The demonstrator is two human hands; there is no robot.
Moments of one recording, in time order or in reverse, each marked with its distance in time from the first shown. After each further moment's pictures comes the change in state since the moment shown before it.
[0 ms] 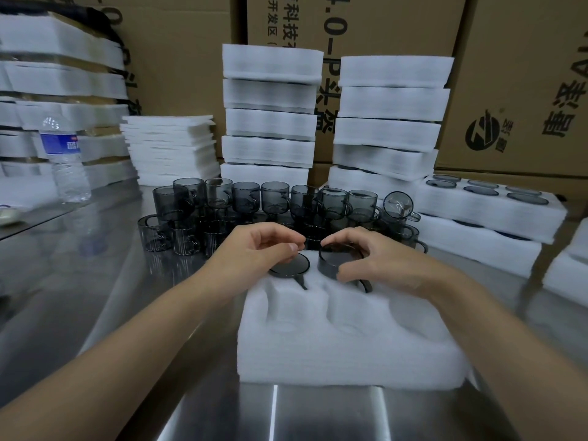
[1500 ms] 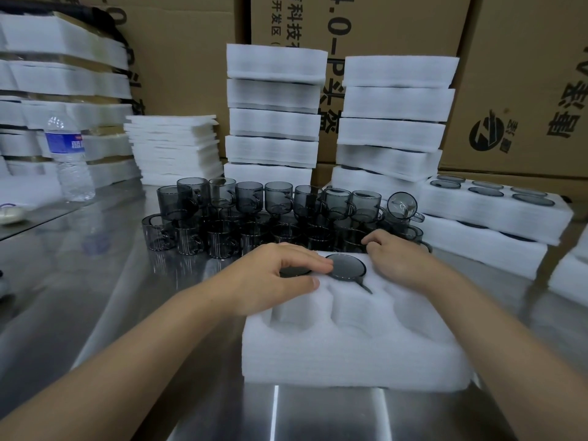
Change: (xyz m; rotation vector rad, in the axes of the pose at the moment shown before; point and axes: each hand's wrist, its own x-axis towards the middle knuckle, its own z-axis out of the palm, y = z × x) left_hand -0.004 -0.001 0.000 0.416 -0.367 0.142; right_hand 0.018 0.024 -0.007 -0.364 0.270 0.353
